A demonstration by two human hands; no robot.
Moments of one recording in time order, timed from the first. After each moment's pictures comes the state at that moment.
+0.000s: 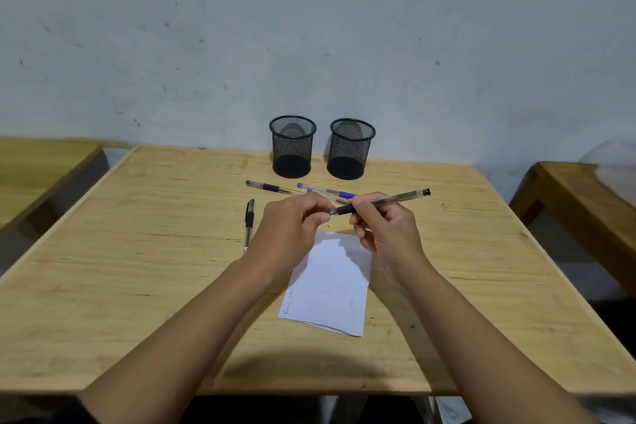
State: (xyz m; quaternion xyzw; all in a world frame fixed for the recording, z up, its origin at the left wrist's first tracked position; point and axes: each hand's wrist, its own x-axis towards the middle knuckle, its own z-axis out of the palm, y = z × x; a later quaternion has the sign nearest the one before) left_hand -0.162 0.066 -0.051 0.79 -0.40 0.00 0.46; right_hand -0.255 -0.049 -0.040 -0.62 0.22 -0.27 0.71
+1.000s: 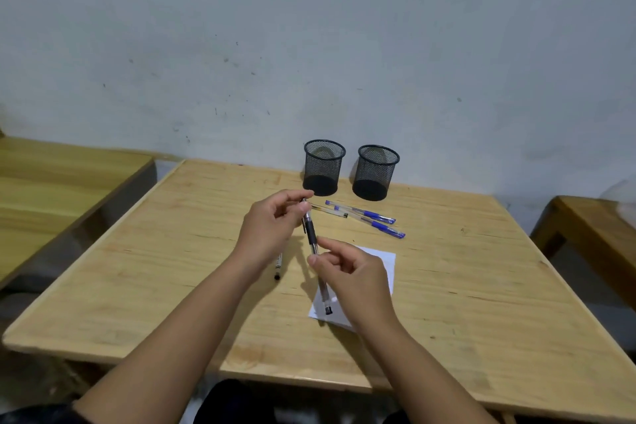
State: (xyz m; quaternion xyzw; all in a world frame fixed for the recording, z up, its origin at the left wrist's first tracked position) left_hand -0.140 0.125 -0.039 0.72 -0.26 -0.07 0.64; right_hand -0.264 0.037 -0.057 -0.71 0.20 -0.21 0.64
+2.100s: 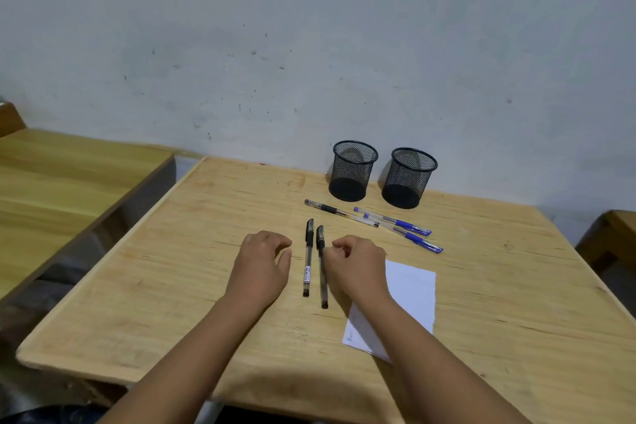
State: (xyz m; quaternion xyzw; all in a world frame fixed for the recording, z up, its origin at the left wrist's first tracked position) left_hand -0.088 0.154 -0.125 0.90 -0.26 0.08 0.35; right_hand -0.168 0.023 -0.083 -0.85 0.32 -0.15 0.40
